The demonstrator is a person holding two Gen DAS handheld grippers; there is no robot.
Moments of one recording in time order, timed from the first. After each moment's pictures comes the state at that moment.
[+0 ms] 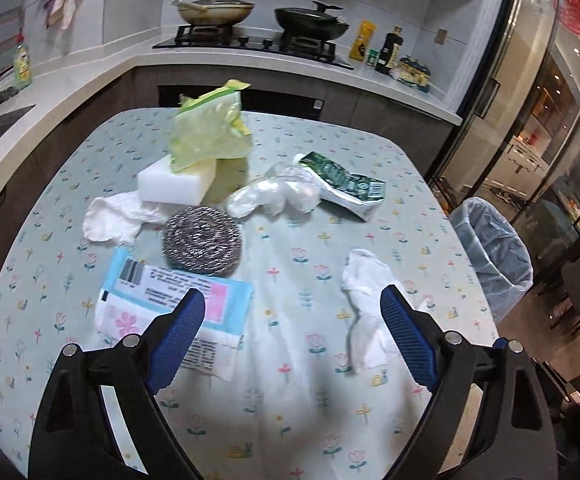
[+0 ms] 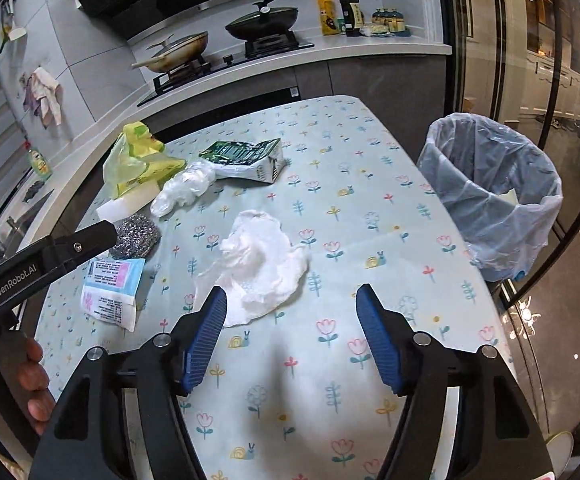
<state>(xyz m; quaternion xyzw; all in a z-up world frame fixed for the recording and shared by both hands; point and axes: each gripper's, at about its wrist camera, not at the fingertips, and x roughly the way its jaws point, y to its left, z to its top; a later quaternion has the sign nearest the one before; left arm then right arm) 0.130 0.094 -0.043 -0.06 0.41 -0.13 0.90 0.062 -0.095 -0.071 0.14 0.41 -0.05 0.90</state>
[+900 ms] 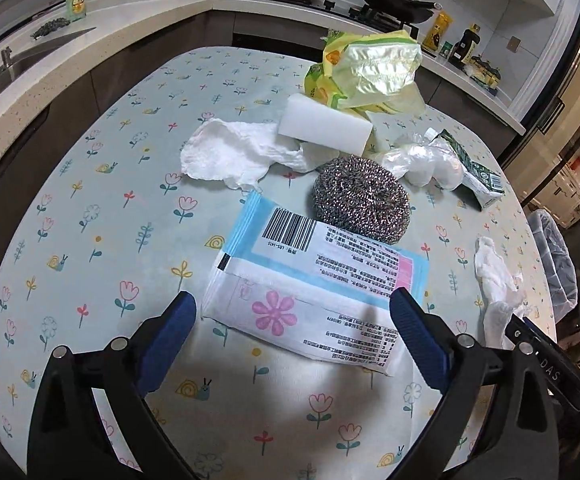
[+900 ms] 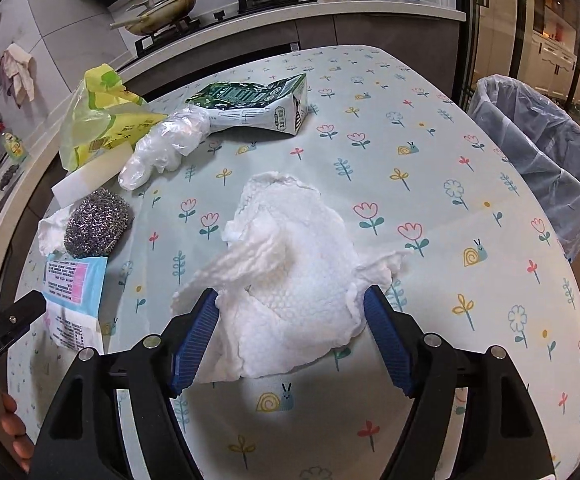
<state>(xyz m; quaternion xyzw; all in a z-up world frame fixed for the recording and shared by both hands) 0.159 0.192 -0.109 -0.09 0.47 -0.06 0.87 0.136 -0.064 -0.130 0.14 0.46 -0.07 0.88</state>
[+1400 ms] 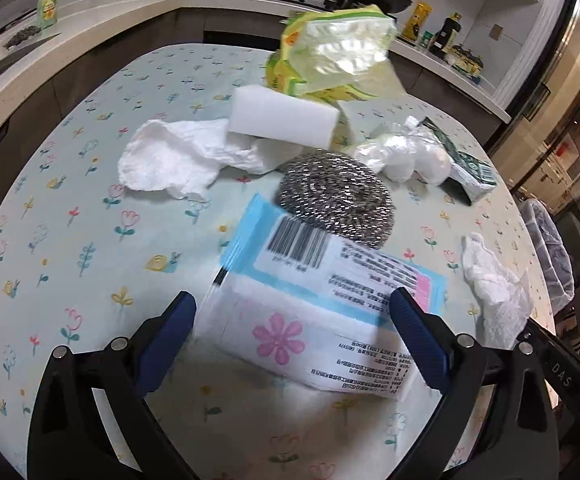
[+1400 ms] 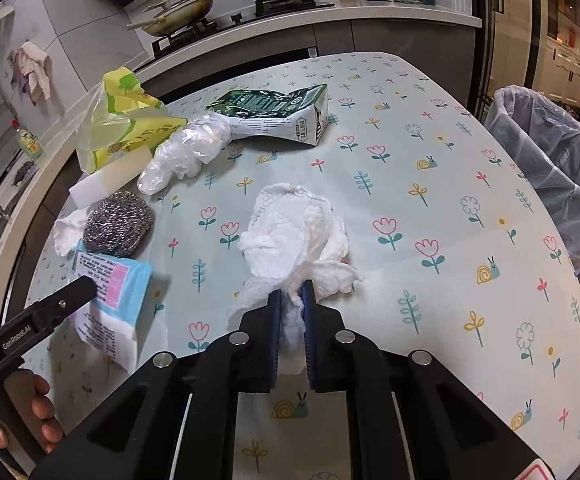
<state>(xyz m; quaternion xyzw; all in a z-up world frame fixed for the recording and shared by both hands) 0.178 0.160 -0.119 -0.08 0.47 -0.11 0.87 0.141 -0.061 -0.120 0.14 0.45 -0.04 0.88</state>
